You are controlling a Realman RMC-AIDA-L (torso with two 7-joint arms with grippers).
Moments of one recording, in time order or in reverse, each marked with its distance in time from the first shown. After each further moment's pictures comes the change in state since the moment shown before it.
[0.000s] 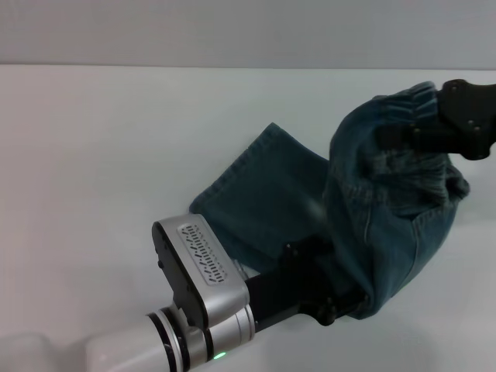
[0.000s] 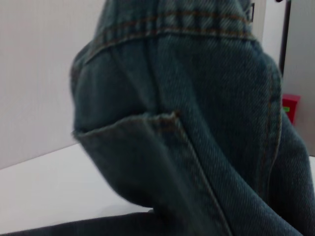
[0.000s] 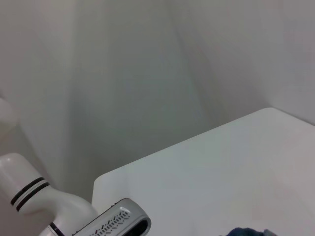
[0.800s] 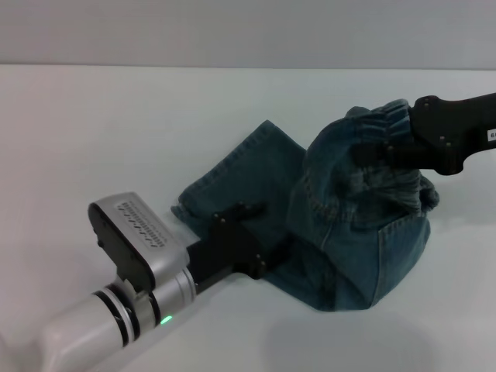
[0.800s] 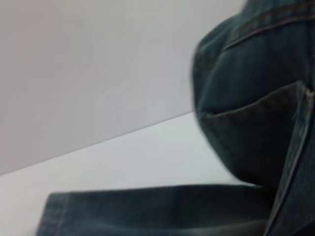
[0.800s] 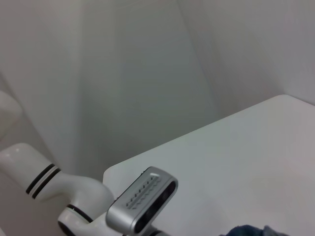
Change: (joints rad) left arm 0.038 0.014 -0.144 -0.126 0.001 0.000 0.005; right arm 0.016 0.022 -0.053 0.033 -0.002 0.031 -0.002
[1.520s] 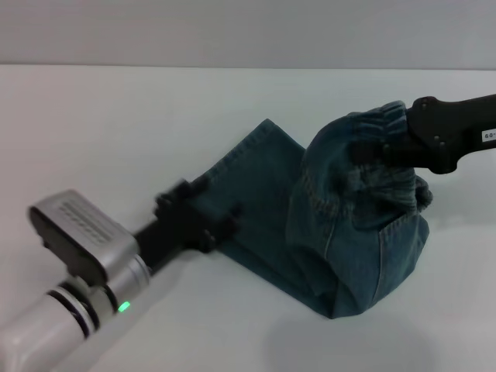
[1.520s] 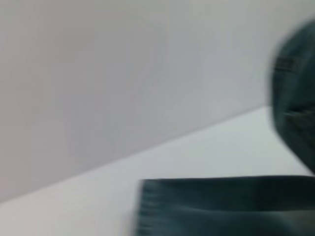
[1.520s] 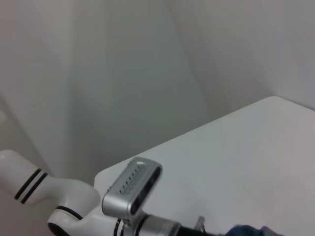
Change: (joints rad) left arm 0.069 0.000 -0.150 -0.067 0.027 0.067 0.078; right arm -0.011 0.009 0.001 0.000 0.001 0.032 -0.001
